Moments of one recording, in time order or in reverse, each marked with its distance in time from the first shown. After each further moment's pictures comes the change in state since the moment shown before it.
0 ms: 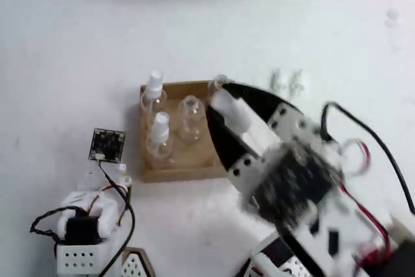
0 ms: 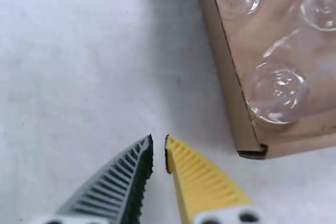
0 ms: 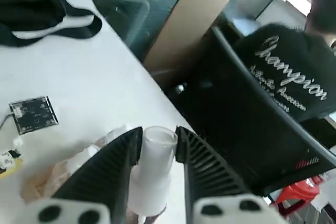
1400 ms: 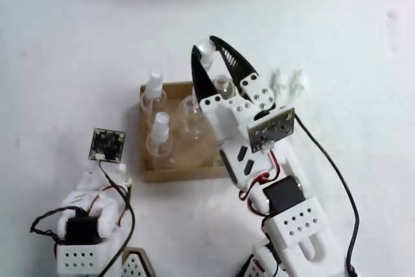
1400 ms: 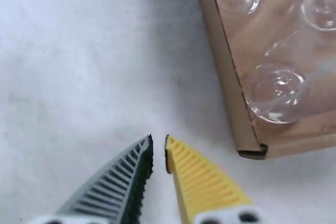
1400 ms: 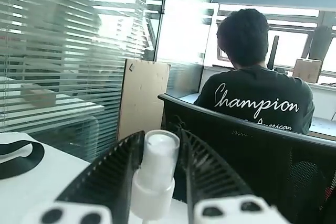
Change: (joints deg) left arm 0.0 0.0 0.0 0.0 0.0; right arm 9.6 -14.1 78.7 -94.4 -21.7
